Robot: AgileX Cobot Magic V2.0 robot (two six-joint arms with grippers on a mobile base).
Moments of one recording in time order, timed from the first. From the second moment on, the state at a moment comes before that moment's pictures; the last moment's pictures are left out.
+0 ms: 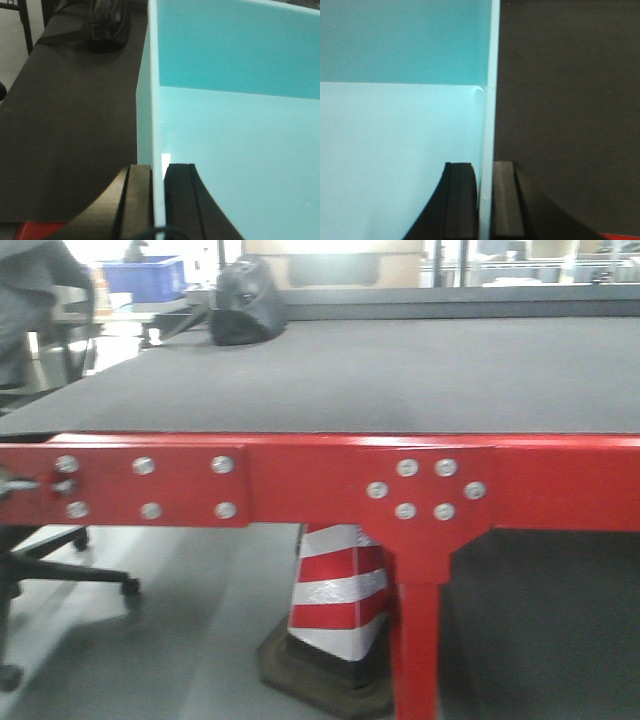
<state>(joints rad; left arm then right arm) -0.41 1.39 -1.68 0.36 0.77 -0.54 0.38 1.46 -1.78 -0.36 0.93 0.49</state>
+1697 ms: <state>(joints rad) -0.41 1.39 -1.68 0.36 0.77 -0.54 0.38 1.46 -1.78 -0.36 0.93 0.49</state>
